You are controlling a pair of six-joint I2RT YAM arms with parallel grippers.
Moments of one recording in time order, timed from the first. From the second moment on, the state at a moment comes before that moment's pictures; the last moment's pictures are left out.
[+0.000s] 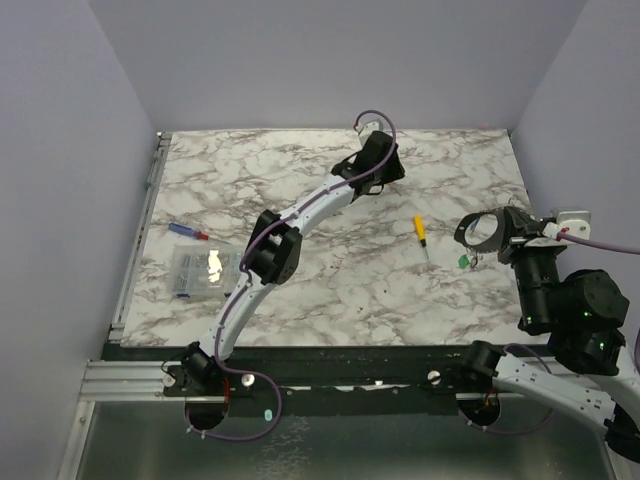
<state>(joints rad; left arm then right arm) -0.70 2.57 2.43 -0.35 -0.13 -0.78 0.97 0.43 0.93 -0.18 0.95 -0.37</state>
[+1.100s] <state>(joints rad) -0.71 2.62 2.01 0.25 -0.30 -1.19 0.97 0.38 0.95 -0.45 0.90 -0.18</state>
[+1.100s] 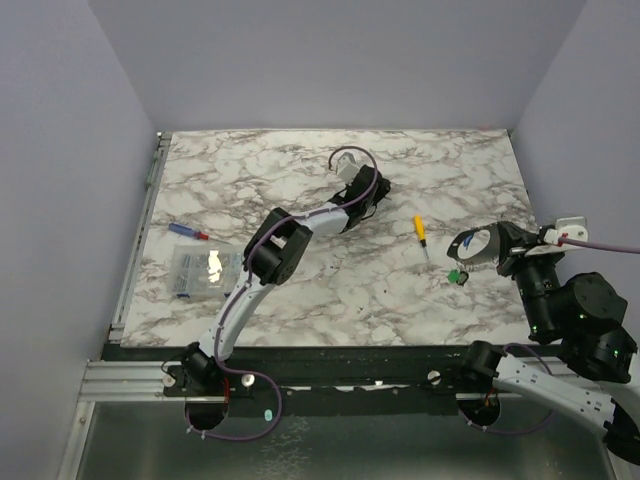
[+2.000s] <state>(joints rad) -0.72 1.72 1.12 0.10 -0.28 -0.48 0.97 0.43 0.93 -0.40 0.83 -0.19</state>
